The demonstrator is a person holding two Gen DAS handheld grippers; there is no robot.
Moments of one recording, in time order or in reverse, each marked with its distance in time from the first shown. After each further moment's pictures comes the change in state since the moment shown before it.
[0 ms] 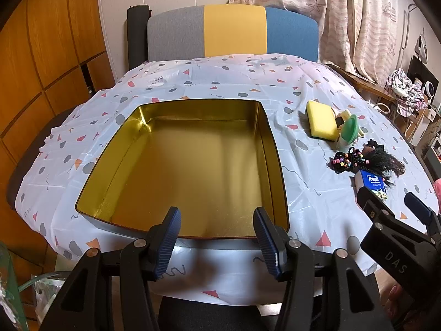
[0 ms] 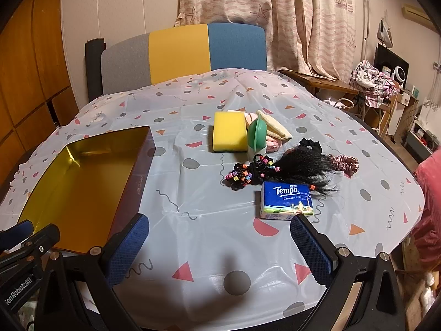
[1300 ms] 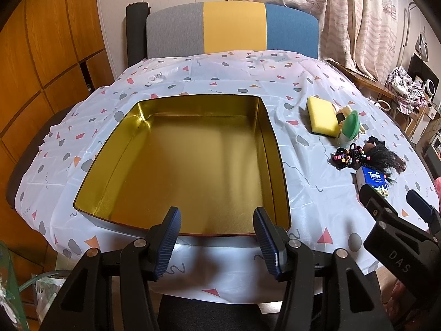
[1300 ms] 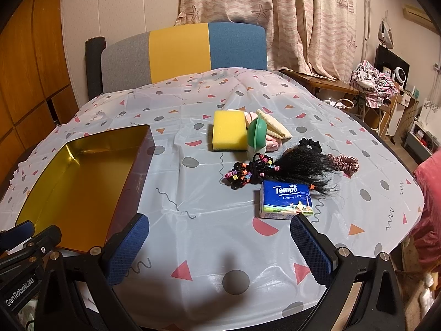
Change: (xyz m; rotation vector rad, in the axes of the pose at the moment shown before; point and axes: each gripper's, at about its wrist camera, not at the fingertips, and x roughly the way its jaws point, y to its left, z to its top) left arm 0.004 -0.001 -0.001 0.005 0.016 0.003; right arm 0.000 -0.001 0.000 0.001 0.007 0.001
